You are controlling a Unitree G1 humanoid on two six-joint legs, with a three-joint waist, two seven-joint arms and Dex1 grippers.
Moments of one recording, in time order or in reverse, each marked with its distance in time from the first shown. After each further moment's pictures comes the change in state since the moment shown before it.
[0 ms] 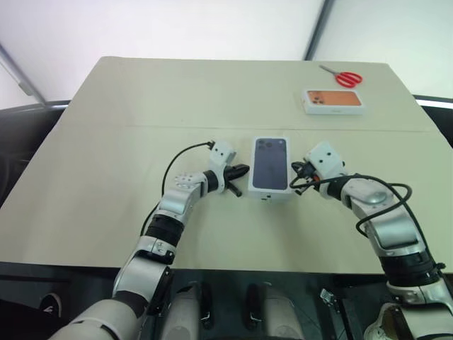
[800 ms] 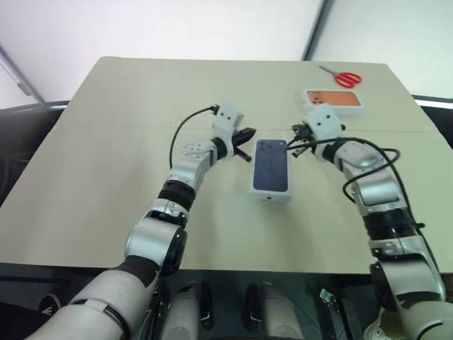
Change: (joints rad) left arm -0.346 -0.083 0.108 0.488 0.035 -0.251 0.106; right arm -0.337 0.117 0.029 0.440 -0.099 -0.242 -0.038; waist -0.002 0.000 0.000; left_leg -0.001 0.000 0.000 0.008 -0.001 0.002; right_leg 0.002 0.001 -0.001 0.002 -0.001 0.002
